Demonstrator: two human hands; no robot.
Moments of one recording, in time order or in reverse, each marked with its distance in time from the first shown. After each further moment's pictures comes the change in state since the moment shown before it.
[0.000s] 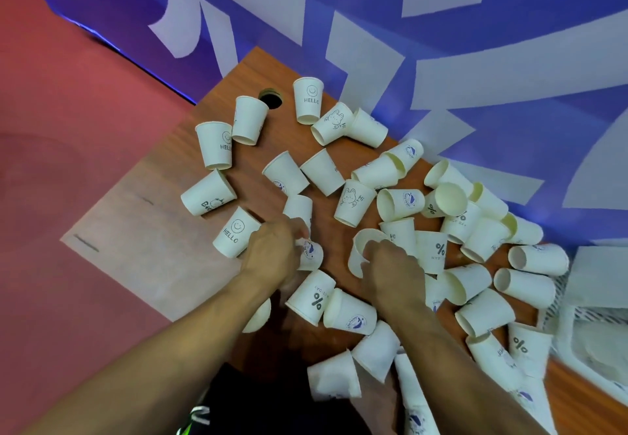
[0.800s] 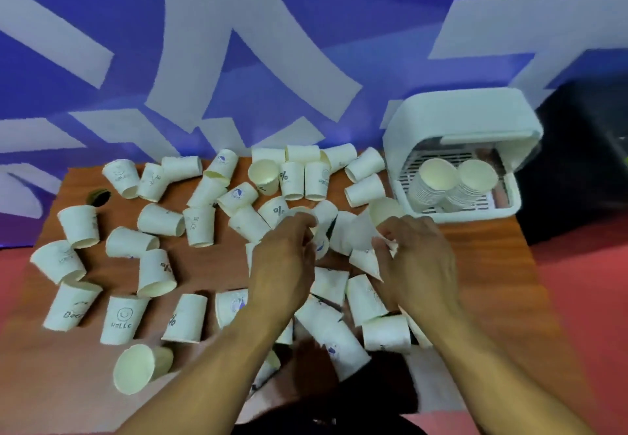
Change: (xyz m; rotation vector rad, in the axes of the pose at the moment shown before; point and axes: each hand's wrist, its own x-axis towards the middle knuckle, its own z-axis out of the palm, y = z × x) left_hand -0.144 0.242 0.114 0.037 0.096 0.700; right_hand -0.222 0.223 -0.022 0.362 0.720 0.382
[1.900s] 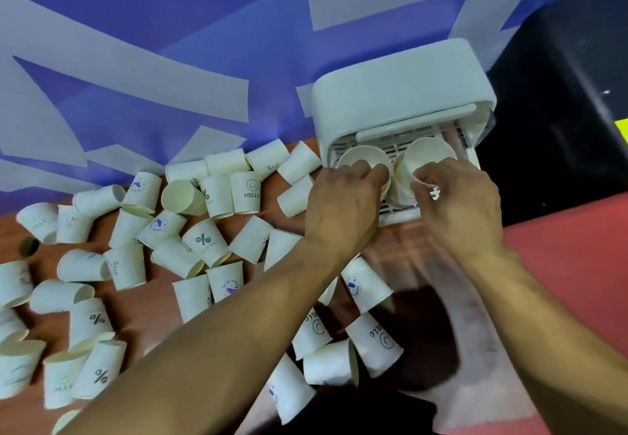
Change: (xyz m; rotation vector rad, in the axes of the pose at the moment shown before) left_hand 0.145 0.153 0.185 0.425 -0.163 0.492; right_hand 0.098 0.228 -0.007 0.050 0.028 0.122
